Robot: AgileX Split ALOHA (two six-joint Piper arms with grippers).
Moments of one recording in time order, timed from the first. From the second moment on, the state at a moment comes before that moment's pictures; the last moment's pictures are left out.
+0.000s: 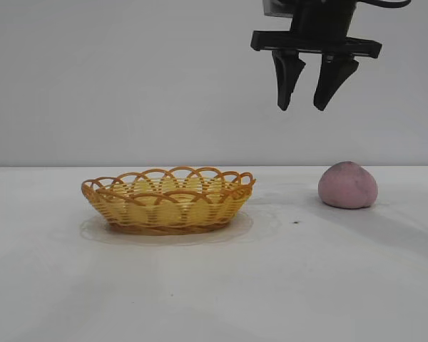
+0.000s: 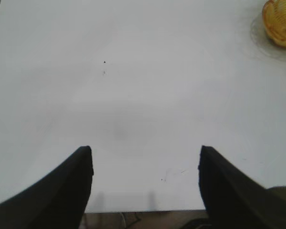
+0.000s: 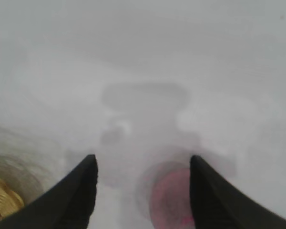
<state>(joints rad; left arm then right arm) -0.03 -0.02 -0.49 0.04 1.12 -0.01 0.37 2.08 -1.74 -0.01 1.01 0.06</state>
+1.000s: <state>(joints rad) -0.03 -0.02 -0.48 0.04 1.12 -0.01 0.52 2.00 -1.75 0.05 1.00 -0.08</state>
